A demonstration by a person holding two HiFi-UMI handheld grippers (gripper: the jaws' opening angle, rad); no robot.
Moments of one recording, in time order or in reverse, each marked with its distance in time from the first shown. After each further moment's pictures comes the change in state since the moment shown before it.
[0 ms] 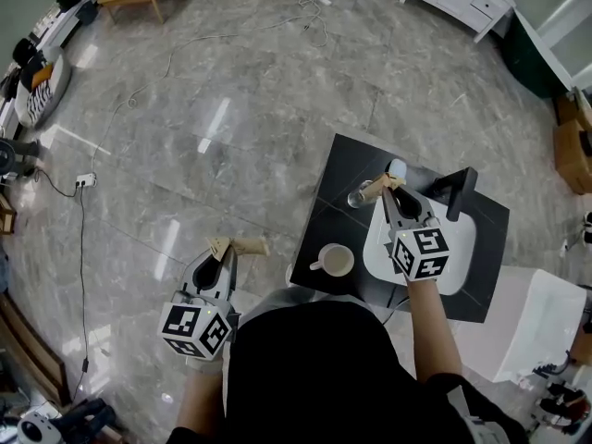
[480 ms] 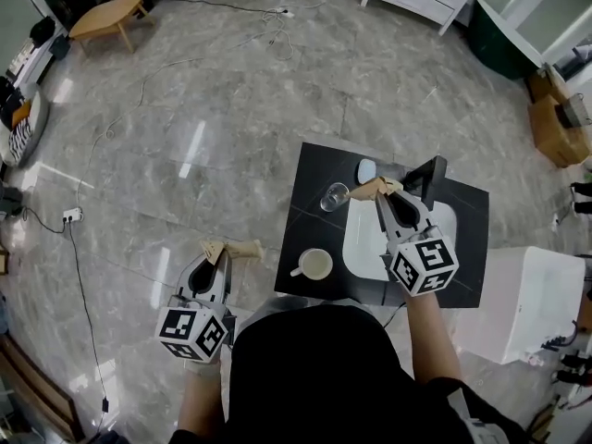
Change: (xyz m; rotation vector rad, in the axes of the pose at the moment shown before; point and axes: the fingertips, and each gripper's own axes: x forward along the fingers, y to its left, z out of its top) left arm 0.022 -0.036 0.012 0.038 -0.019 -0.096; right arm -0.070 -0.016 0.044 0.049 -0.135 -0.049
